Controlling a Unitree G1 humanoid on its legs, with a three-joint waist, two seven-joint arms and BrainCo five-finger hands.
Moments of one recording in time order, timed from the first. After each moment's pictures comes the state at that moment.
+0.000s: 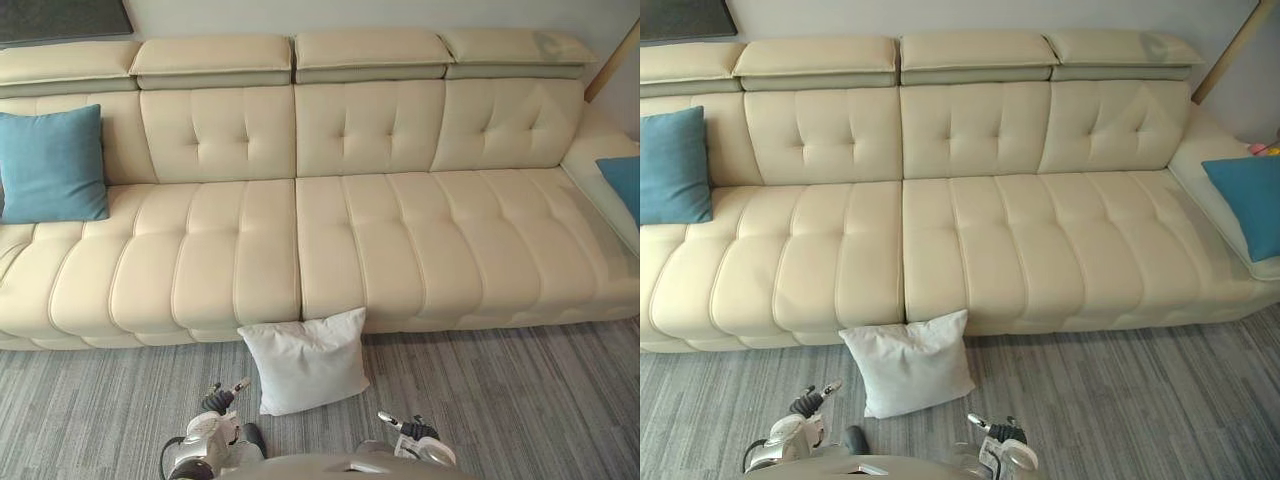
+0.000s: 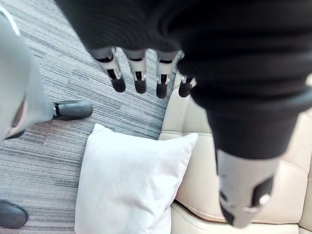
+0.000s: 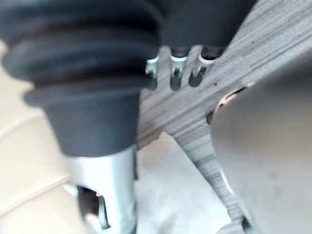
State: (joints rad) left arm -0.01 -0.03 0.23 1.00 -0.13 0.02 0.11; right arm 0.05 0.02 -0.33 0.92 0.03 0.04 -0.12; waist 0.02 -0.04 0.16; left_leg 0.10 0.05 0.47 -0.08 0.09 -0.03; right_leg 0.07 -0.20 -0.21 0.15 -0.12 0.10
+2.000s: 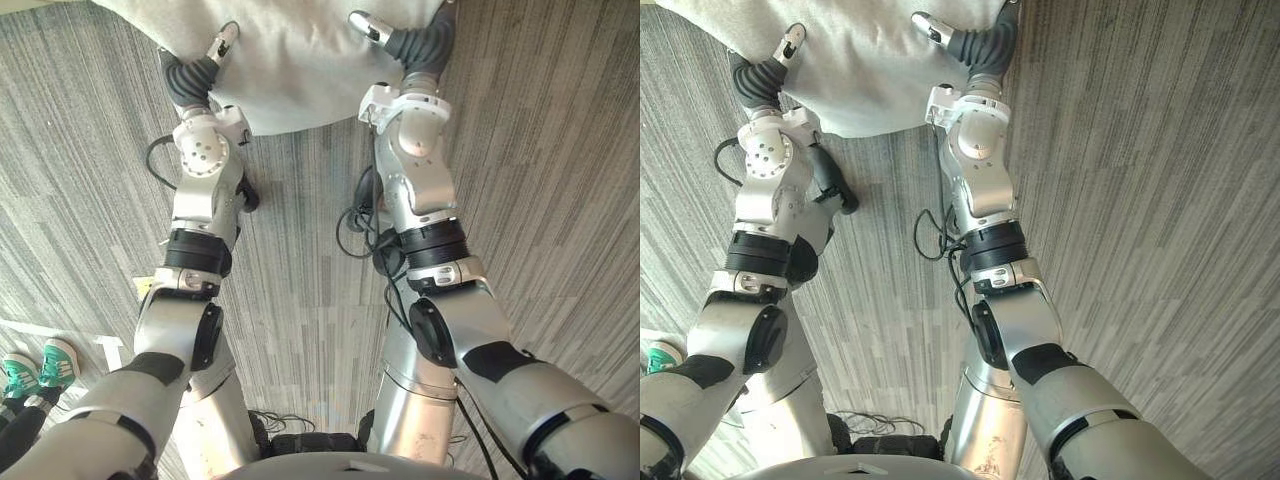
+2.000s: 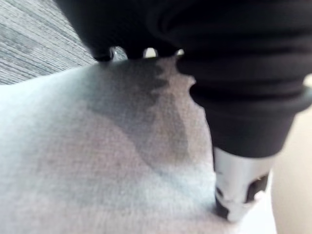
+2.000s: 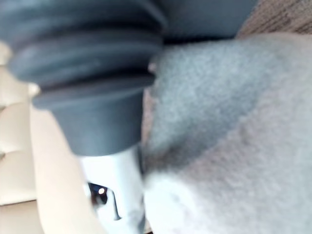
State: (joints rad) left arm -1.00 0.13 0.07 0.45 -0.27 -0.04 0.52; right arm -1.07 -0.07 0.00 0.35 0.17 -0.09 -0.49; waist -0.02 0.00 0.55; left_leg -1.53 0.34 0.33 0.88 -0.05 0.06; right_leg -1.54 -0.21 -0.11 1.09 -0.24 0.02
